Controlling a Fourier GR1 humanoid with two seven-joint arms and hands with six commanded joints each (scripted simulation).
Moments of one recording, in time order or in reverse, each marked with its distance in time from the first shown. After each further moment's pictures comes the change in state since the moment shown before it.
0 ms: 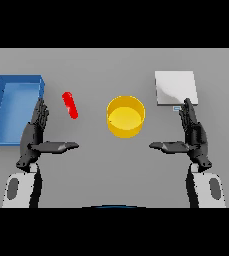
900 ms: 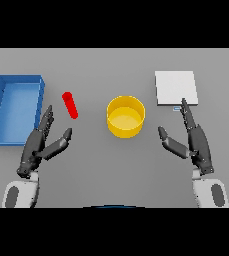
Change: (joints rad) left arm 0.080 0.067 -0.121 -0.128 -0.148 -0.031 0.094; right arm 0.059 -0.088 0.103 -0.117 0.201 -0.009 -0.082
